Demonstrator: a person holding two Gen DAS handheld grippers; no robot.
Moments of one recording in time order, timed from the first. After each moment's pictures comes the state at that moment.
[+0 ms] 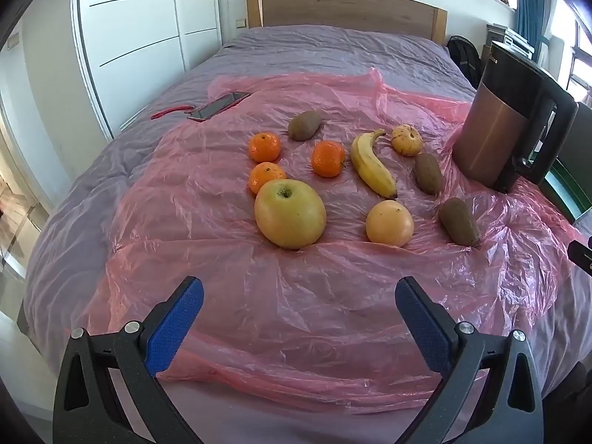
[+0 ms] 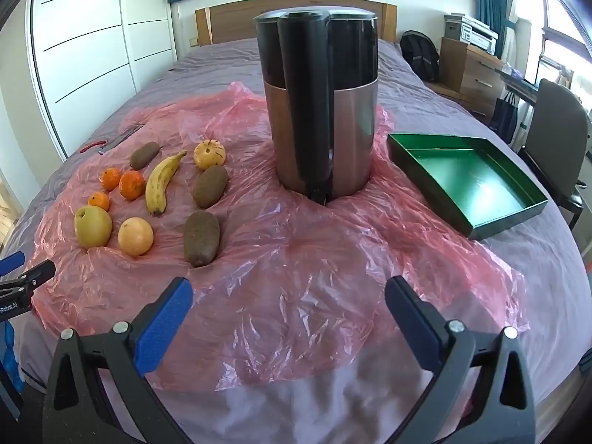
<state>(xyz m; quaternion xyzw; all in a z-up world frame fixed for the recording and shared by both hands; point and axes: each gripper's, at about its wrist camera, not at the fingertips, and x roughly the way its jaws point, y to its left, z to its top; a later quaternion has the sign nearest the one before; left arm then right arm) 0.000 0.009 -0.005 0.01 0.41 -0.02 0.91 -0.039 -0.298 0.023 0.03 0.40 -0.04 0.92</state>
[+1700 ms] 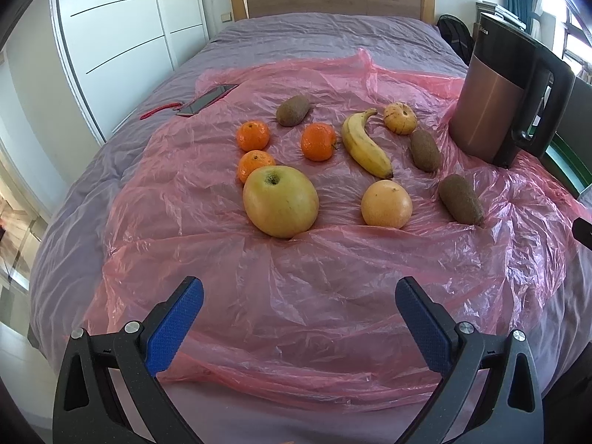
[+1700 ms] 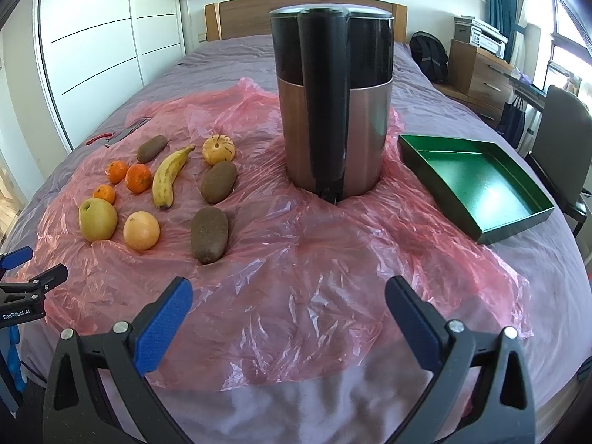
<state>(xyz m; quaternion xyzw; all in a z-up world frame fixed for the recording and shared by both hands) 0.002 -0.004 -0.014 0.06 0.44 -0.03 0.90 -0.035 -0.293 0.020 0.02 0.40 -0.02 0.91</state>
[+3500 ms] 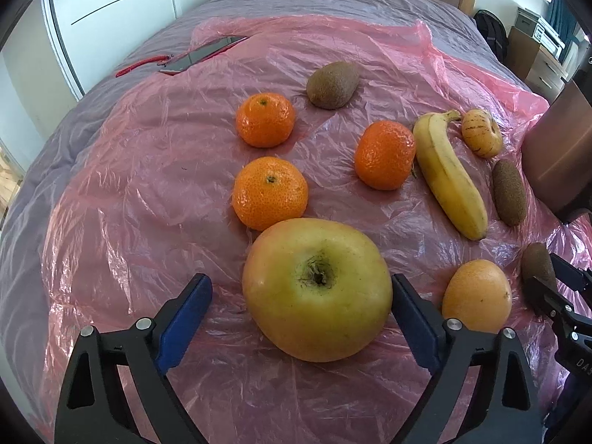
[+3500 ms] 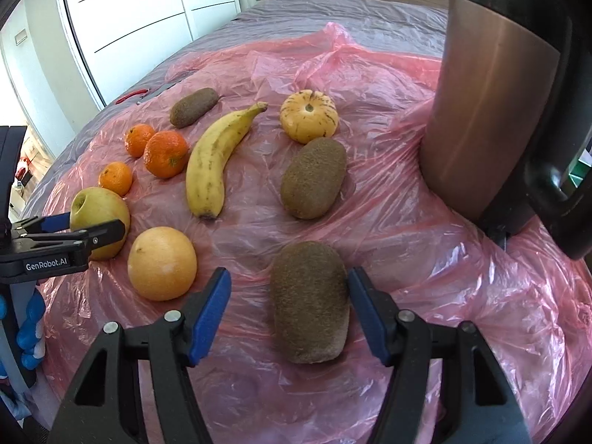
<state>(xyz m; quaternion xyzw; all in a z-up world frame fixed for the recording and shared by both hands) 0.132 0.028 -0.074 -0.01 0.51 -0.02 0.86 0.094 -0.214 -0.058 0.01 0.47 0.10 0.88</state>
